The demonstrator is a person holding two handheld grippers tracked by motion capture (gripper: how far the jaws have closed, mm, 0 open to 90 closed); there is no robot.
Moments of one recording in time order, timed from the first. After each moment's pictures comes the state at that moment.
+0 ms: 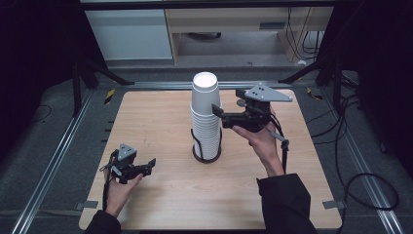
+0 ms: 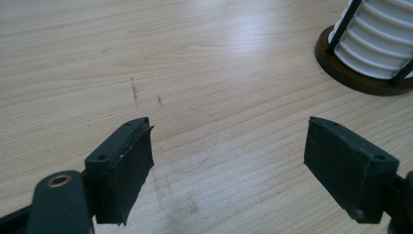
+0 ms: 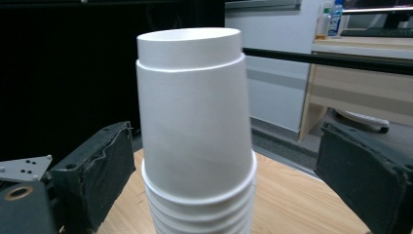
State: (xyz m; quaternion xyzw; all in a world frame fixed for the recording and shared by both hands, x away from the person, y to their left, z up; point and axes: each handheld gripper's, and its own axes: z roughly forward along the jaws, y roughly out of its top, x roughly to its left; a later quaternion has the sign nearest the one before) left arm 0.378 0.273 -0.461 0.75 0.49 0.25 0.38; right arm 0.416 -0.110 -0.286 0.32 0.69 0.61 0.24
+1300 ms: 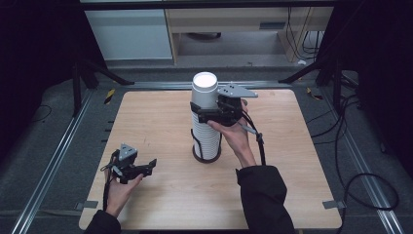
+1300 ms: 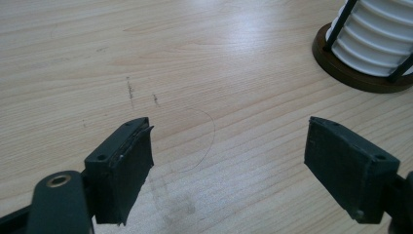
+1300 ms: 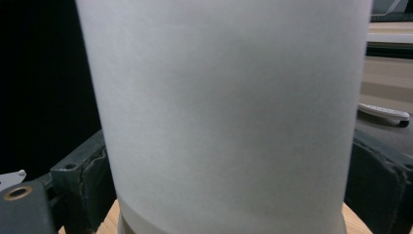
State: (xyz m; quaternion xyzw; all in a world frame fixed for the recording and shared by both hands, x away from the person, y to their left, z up) left arm 0.379 0.272 -0.462 0.75 0.48 0.24 0.38; right arm 0.457 -0.056 -0.316 0.32 0.69 0.60 0.23
